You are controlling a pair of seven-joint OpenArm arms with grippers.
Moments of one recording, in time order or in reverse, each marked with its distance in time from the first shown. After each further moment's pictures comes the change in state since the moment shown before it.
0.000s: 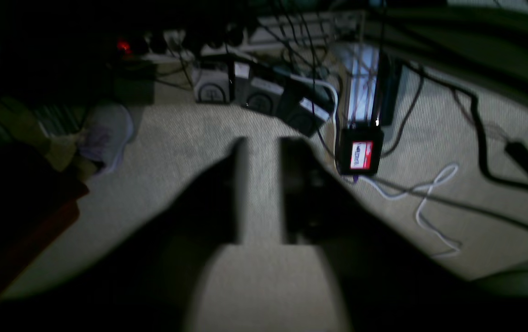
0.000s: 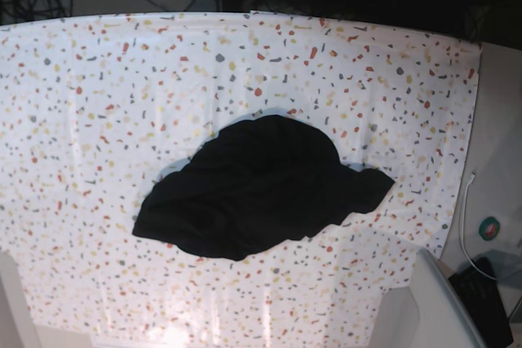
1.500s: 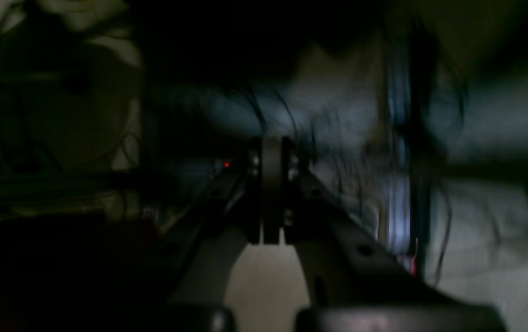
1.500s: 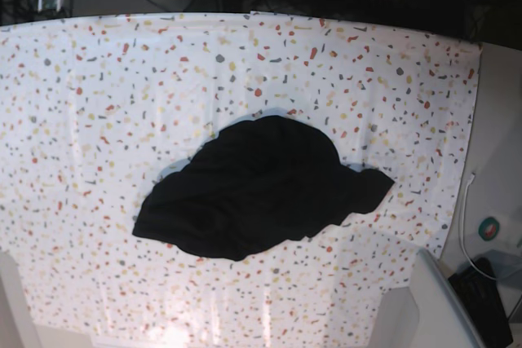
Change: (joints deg) left arm 44.6 -10.6 -9.6 72.5 -16.9 0.0 -7.1; right arm -39.4 1.6 17.0 91.7 -0.4 -0.6 -25.1
